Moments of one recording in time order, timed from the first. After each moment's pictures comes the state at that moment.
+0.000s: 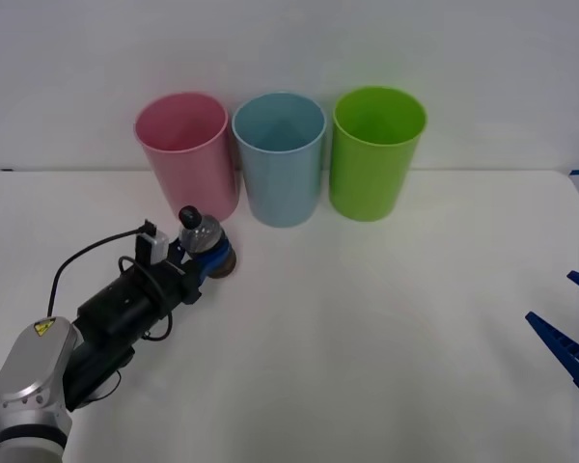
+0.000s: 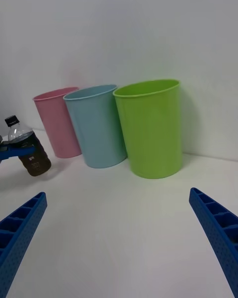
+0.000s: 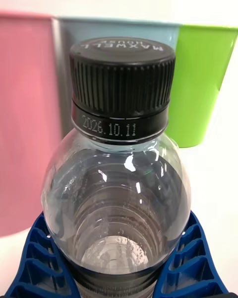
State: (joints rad) right arm 0.35 -0.40 -0.52 -1.66 0.96 -1.22 0.00; left arm -0.11 0.15 0.17 -1.34 -1.32 -0.76 -0.20
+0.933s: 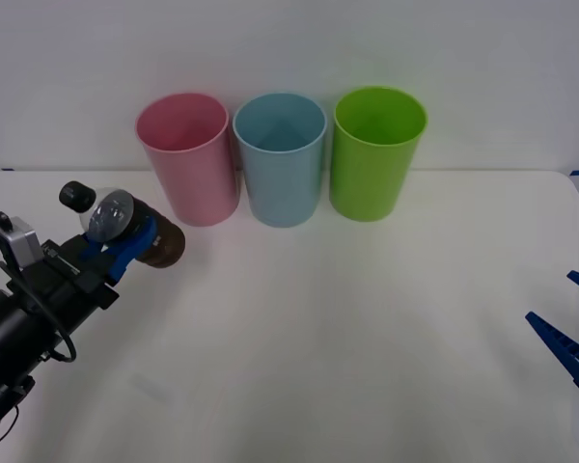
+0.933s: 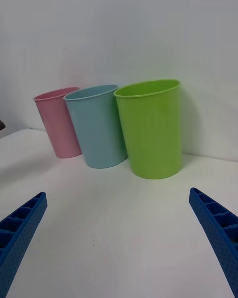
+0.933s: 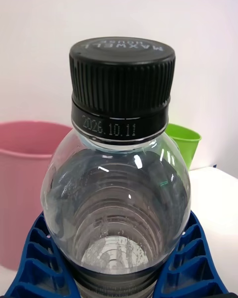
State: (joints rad) right arm 0.35 -0.40 -0.52 -1.66 0.96 -1.22 0.00; left arm 0.18 0.35 0.20 -1.83 -1.06 -0.76 0.10
